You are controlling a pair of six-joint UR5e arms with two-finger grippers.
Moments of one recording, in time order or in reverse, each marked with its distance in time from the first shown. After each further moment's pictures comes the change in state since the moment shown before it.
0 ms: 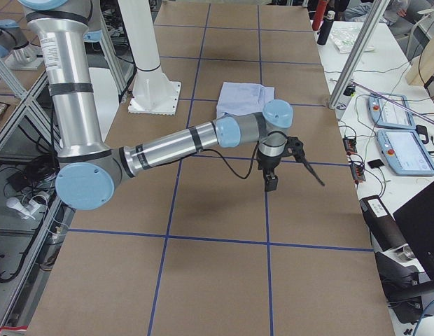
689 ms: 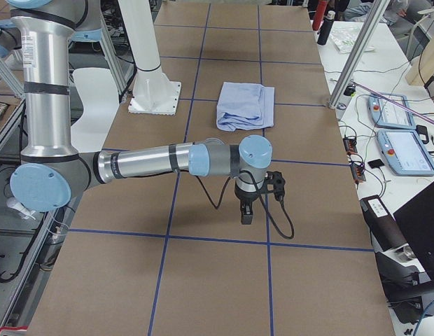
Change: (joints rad) left arm -0.079 0.125 0.066 -0.117 -0.003 0.086; right arm 0.101 -0.144 -0.009 0.010 0.020 -0.029
